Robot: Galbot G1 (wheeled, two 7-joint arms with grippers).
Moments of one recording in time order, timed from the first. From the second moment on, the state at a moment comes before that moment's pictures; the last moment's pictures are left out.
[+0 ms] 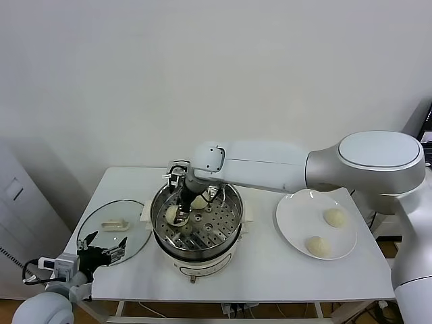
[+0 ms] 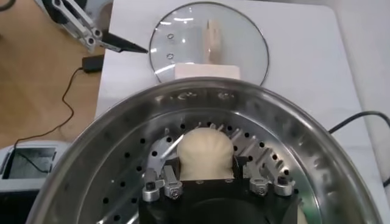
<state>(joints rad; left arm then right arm) 1.51 -0.88 -0.56 -2.11 -0.58 0.50 -0.22 0.56 1.41 -1.47 1.21 1.07 -0.58 -0.58</state>
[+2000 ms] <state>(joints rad) 1.52 -0.88 -0.56 -2.12 -0.58 0.50 -0.22 0.47 0.68 -1.43 1.16 0.30 -0.12 -1.15</state>
